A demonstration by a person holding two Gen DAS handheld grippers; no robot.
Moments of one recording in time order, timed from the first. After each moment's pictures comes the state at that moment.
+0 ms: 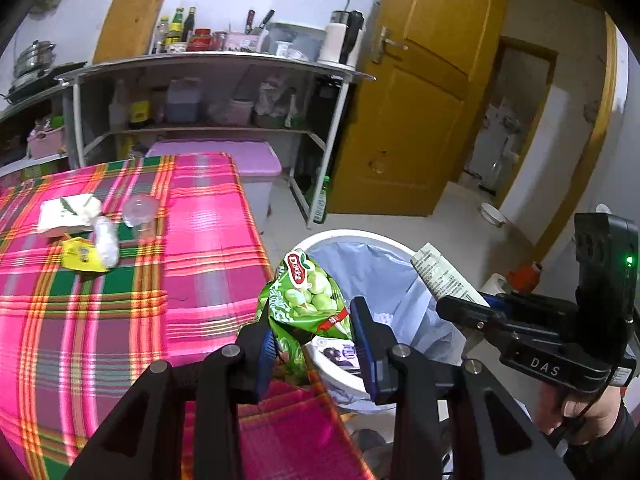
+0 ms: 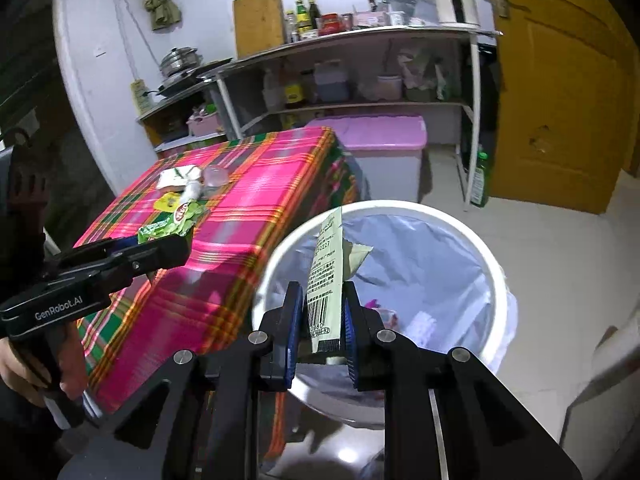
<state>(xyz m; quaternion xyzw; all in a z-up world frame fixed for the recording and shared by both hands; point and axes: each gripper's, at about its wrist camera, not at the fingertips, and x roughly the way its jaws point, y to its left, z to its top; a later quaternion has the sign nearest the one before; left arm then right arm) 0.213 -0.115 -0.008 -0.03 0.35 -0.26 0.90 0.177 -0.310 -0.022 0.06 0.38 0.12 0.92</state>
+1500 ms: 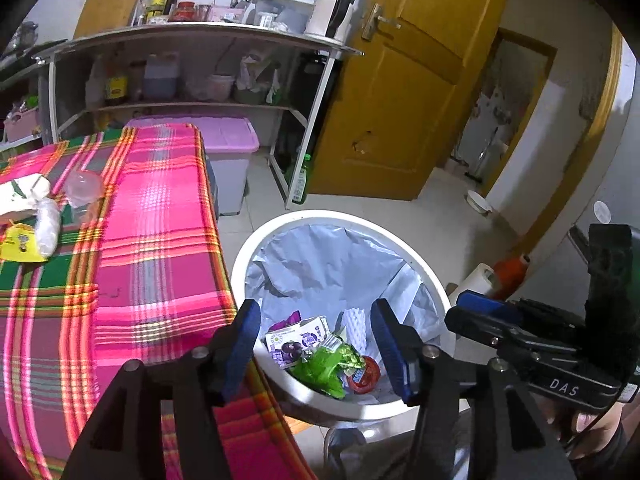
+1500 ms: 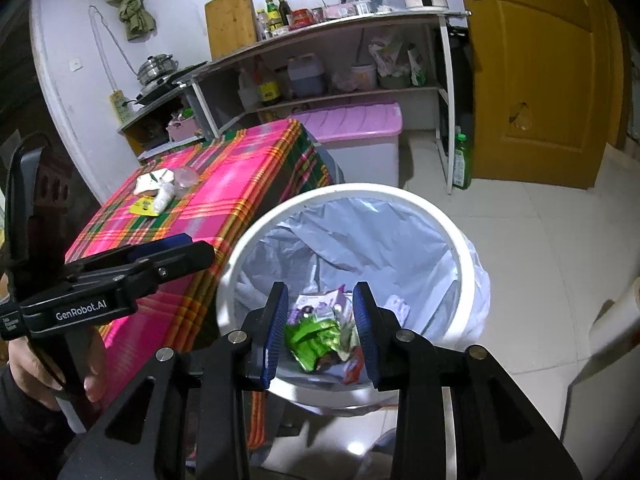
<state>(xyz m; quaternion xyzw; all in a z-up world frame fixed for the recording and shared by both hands) 0.236 -0.152 -0.032 -0.04 0.39 -0.28 0.88 0.167 -0.336 -0.026 0.09 0.38 0.10 0.92</state>
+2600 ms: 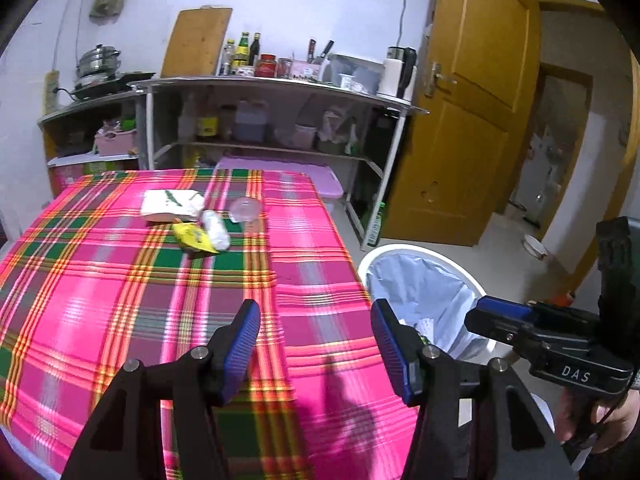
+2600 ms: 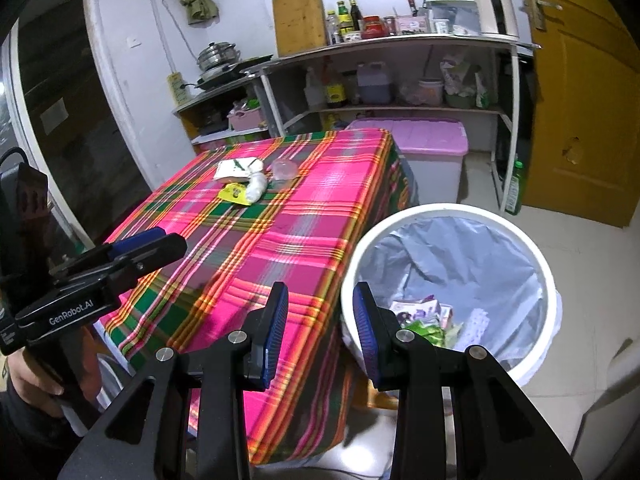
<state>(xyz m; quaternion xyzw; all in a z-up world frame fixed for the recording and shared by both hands) 0.157 -0.034 0.015 -0.05 0.32 -0.15 0.94 0.150 -0.240 0.000 0.05 0.37 0.18 0.91</state>
